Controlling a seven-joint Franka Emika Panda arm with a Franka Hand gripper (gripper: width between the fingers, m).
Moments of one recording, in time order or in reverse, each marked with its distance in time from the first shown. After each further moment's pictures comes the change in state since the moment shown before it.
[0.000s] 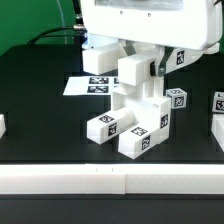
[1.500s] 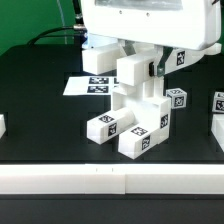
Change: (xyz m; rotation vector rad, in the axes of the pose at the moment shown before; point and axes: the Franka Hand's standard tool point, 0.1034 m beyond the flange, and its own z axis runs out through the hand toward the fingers) arm 0.002 0.000 0.000 0.007 0.013 0.026
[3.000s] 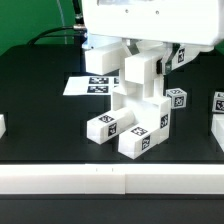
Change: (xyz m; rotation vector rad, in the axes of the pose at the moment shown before) arm -0.009 -0.001 0.000 -0.002 -0.003 -0.129
